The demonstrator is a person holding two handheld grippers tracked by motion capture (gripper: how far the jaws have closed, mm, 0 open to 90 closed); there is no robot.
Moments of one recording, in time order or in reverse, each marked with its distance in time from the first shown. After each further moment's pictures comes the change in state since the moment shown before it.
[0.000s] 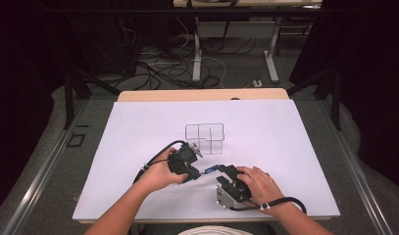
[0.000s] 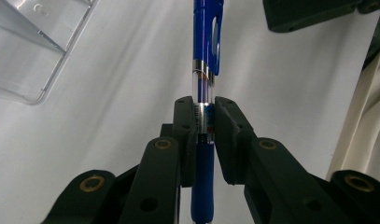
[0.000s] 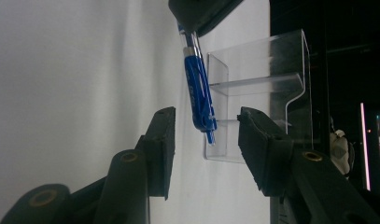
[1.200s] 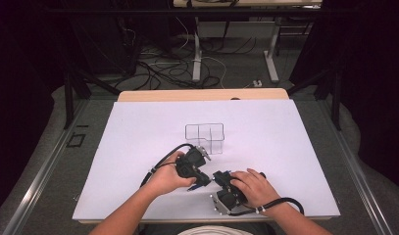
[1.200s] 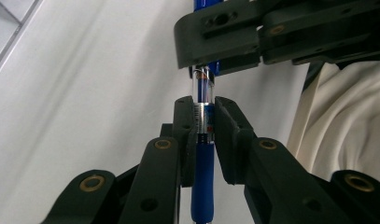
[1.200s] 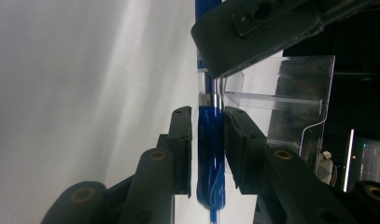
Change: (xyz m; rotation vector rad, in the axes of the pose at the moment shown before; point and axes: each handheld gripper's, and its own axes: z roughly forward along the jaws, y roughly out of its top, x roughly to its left) left arm -0.018 0.013 0.007 -0.027 -0.120 -0.010; right arm 0.011 0.008 0.007 0.049 0.041 -0.196
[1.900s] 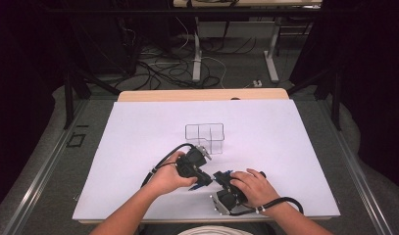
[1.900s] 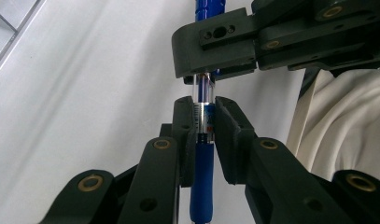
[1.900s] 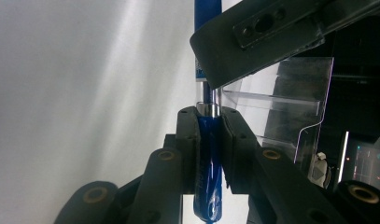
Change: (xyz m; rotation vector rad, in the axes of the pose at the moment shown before) left arm 0.002 0.000 0.002 -0.033 -0.015 -0.010; right arm -0.001 0.000 0.000 0.007 -0.005 -0.028
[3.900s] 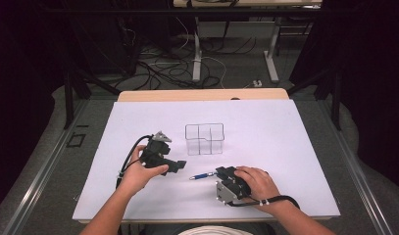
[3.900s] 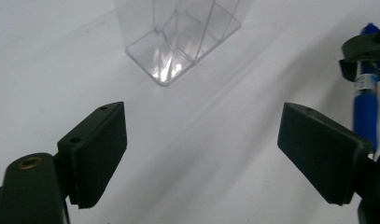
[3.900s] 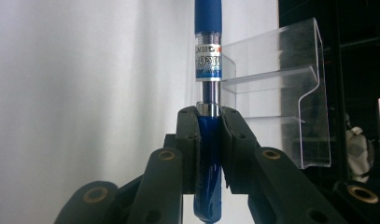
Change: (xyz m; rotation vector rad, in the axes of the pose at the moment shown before) left arm 0.046 -0.071 -0.056 -0.308 0.347 -0.271; right arm -0.010 -0.018 0.000 -0.062 0.002 0.331
